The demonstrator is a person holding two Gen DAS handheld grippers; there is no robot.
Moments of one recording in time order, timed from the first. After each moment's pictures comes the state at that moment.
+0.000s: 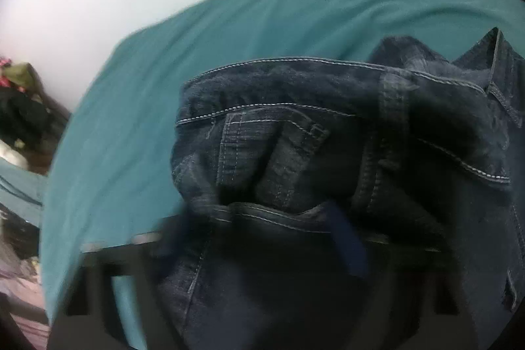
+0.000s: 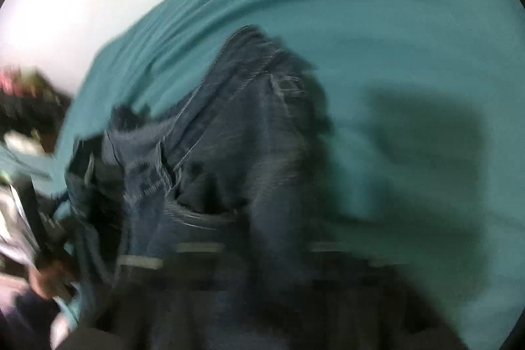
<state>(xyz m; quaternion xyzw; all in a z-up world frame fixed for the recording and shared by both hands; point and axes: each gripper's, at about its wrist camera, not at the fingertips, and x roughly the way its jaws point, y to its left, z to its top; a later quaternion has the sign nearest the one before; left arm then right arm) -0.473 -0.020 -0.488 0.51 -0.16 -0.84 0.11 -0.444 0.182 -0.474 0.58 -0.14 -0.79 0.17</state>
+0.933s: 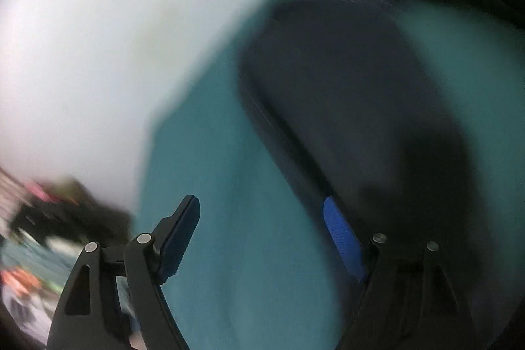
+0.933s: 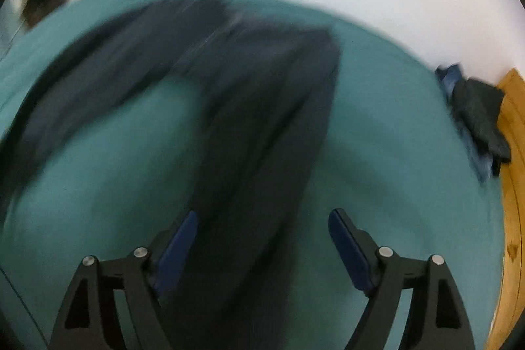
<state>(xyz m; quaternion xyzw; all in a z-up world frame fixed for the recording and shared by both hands) -0.049 0.109 -0.458 0.46 -0.40 -0.80 0.00 -0.049 0.150 -0.436 0.49 0.18 -0.85 0.08</state>
